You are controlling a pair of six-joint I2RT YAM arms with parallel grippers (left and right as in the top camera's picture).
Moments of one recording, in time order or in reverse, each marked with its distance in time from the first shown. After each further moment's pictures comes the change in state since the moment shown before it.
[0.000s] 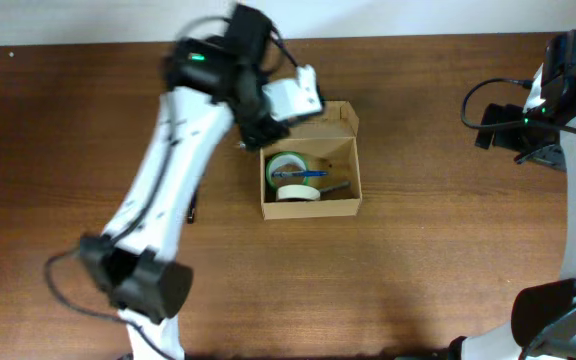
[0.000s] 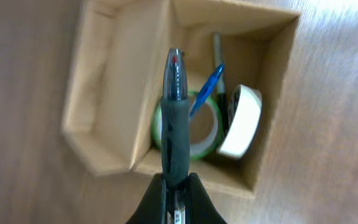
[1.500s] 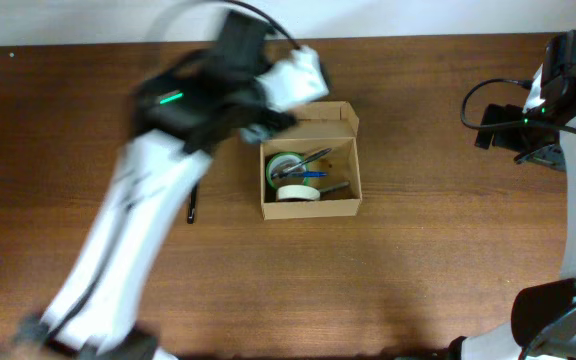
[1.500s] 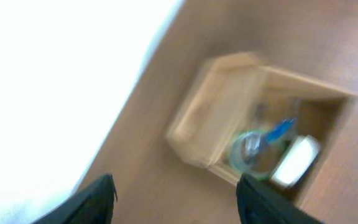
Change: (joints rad) left arm 0.010 -0.343 -0.140 0.272 -0.127 -0.188; right arm 0.000 0.000 0.000 0.001 0.000 0.001
